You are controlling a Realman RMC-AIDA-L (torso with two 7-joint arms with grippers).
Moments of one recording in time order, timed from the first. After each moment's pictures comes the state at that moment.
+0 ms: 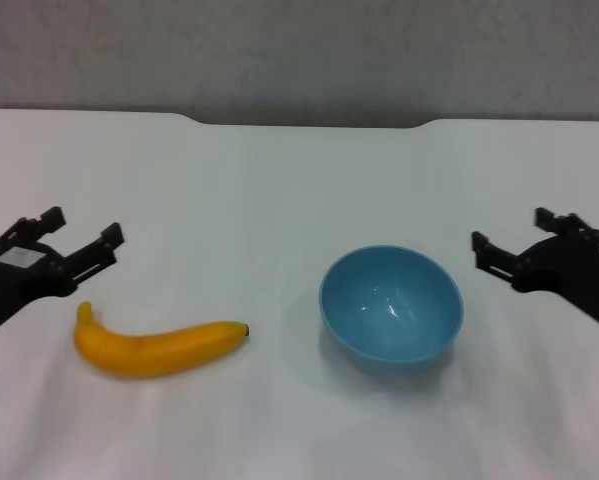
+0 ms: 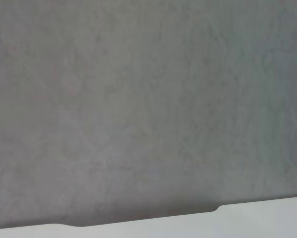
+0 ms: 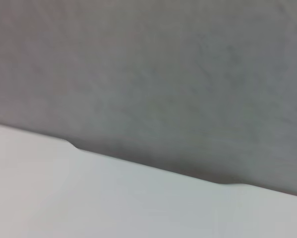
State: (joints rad) left arm -0.07 -2.03 -1.75 -0.92 0.96 -0.86 1.96; right arm 0.08 1.87 1.11 1.32 -0.18 0.05 -2.55
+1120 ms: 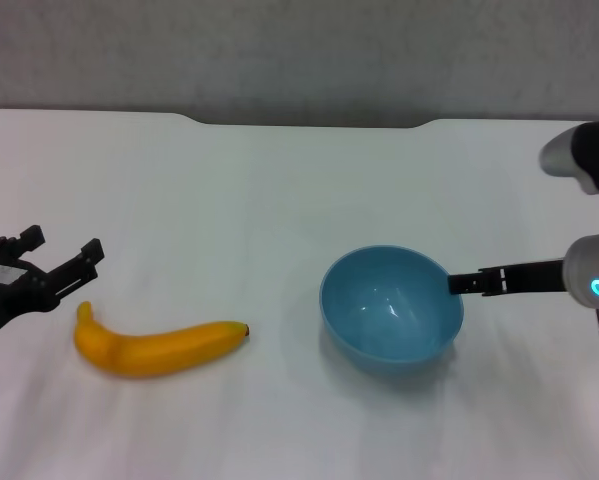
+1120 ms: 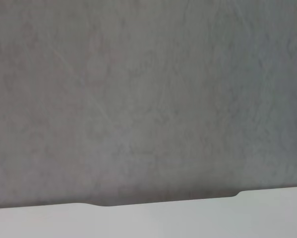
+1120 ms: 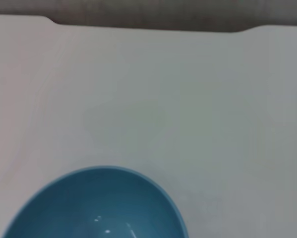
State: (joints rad) left arm -0.05 -2.04 -1.76 -0.90 0.97 -0.84 1.96; right arm 0.45 1.86 1.28 1.27 0.65 -0.77 -3.00
